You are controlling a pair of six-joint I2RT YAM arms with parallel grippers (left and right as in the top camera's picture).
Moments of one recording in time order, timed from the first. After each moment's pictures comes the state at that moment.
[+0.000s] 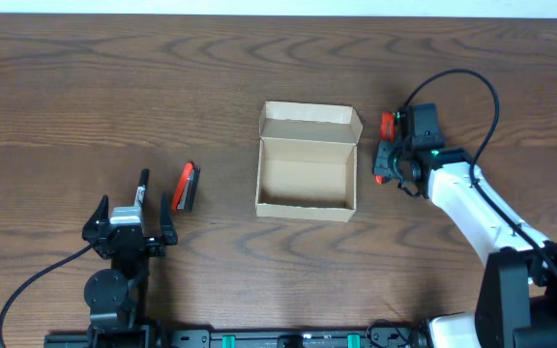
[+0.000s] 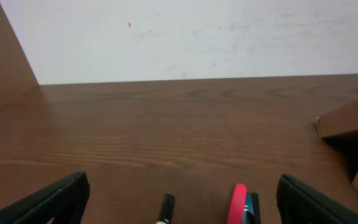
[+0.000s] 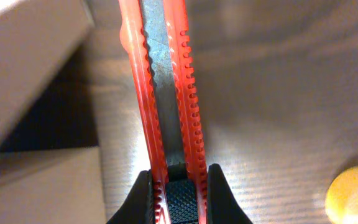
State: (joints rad) left arm 0.04 0.02 0.03 -0.12 -0.01 0.07; right arm 0.15 1.59 0.95 -0.45 0.03 0.32
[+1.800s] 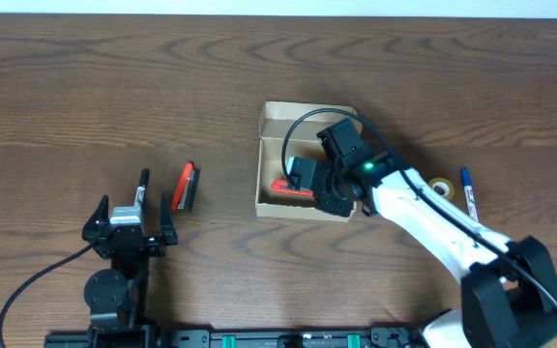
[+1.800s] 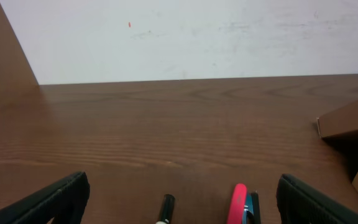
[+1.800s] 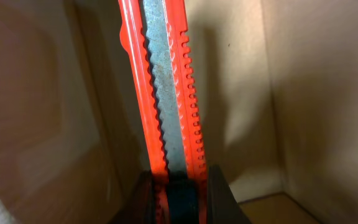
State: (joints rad) left arm 0.04 0.02 0.03 -0.12 -0.01 0.07; right arm 0.52 1.64 1.02 -0.63 -0.13 -0.77
